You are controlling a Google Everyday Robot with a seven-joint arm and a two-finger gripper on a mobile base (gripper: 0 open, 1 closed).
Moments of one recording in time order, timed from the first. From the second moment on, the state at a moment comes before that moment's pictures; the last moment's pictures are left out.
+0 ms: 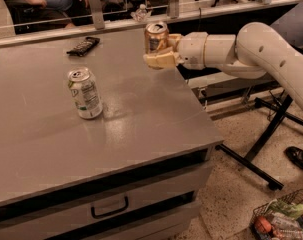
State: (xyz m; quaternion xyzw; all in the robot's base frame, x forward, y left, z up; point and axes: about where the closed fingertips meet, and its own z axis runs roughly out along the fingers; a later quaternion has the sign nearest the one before) arm 0.695 -0.021 0.913 -0.49 0.59 0.28 0.58
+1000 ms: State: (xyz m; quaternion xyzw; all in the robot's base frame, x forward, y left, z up) arm 0.781 0.011 0.929 -0.48 0.61 0.27 0.57
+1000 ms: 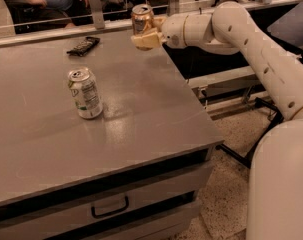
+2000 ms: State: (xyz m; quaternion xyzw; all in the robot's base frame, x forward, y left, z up) arm 0.779 0.050 0.934 -0.40 0.66 0.23 0.59
